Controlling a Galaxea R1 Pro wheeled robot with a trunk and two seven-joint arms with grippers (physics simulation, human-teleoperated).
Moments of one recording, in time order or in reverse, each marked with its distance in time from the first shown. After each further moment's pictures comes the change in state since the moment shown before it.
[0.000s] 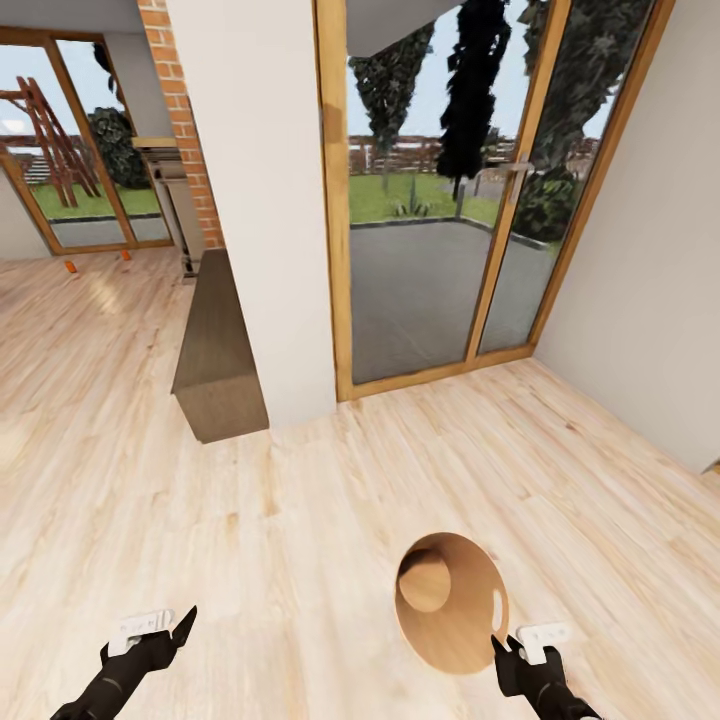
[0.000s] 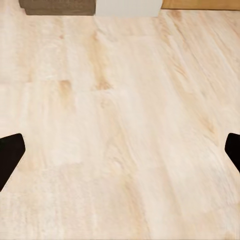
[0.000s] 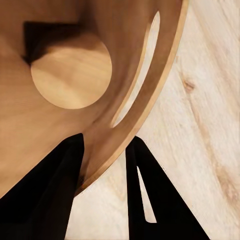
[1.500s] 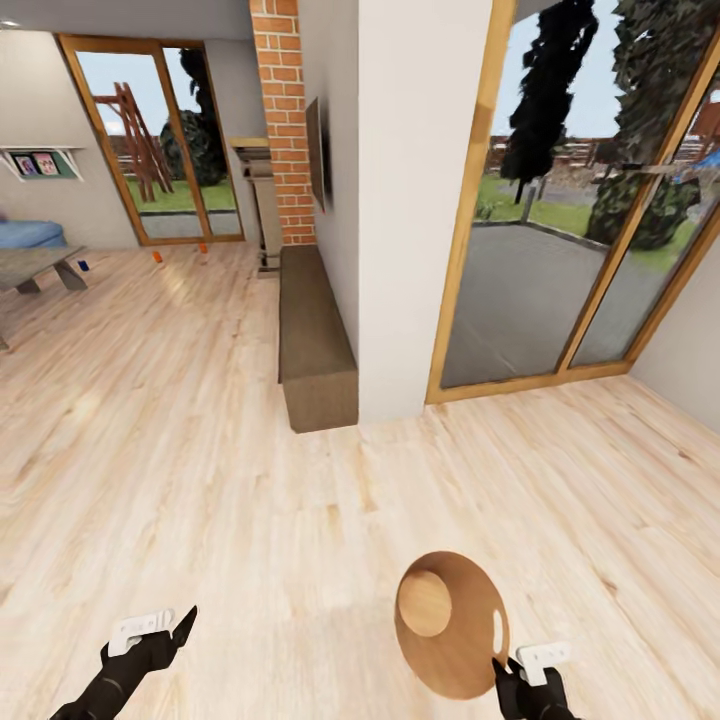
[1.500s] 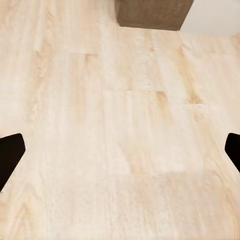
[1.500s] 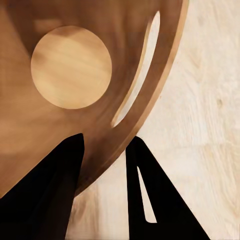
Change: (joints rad) left arm 0.000 0.000 -0.001 0.000 0.000 -0.001 0.000; right arm 0.000 0.000 0.014 0.090 -0.001 -0.027 -0.001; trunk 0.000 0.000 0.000
